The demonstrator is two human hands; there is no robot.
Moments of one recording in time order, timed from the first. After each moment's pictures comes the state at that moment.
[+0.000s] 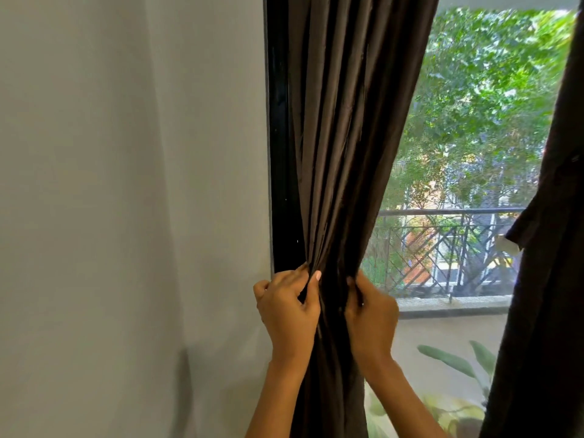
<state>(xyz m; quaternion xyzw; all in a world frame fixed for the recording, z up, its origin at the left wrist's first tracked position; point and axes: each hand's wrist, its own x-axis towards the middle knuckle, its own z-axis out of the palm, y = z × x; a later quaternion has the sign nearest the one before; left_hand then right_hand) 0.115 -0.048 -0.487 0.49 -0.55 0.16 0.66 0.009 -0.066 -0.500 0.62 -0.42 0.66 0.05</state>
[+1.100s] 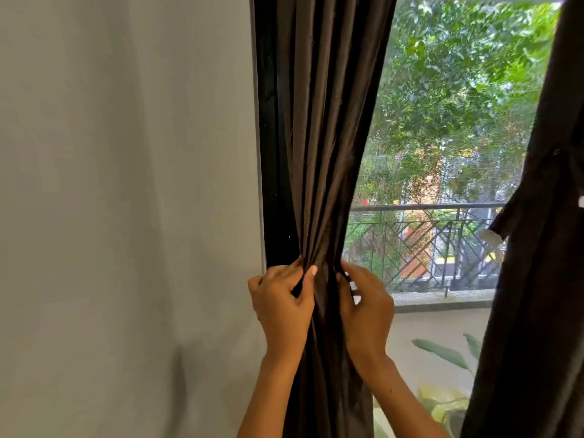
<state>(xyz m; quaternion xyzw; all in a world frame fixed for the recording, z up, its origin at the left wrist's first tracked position) 0.101 -0.041 -0.483 0.49 -0.54 0.12 0.68 -0.002 -0.065 -0.506 0.61 -0.39 0.69 0.00</state>
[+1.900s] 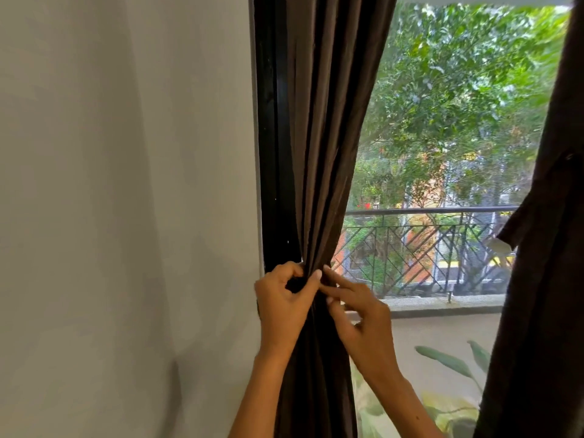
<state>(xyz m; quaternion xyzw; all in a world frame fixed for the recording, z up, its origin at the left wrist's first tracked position) 0.109 -0.047 -0.469 0.43 -0.58 -0.03 0.69 -0.011 -0.059 -0.507 0.70 -0.29 0.64 -0.12</state>
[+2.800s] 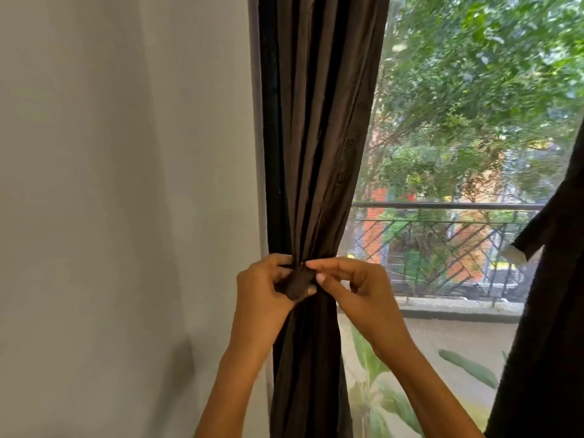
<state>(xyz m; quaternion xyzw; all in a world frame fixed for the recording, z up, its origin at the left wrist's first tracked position) 0.088 0.000 -0.441 0.56 -0.58 -0.06 0.59 -0.056 -0.043 -0.438 0.75 -0.23 0.54 -0.31</state>
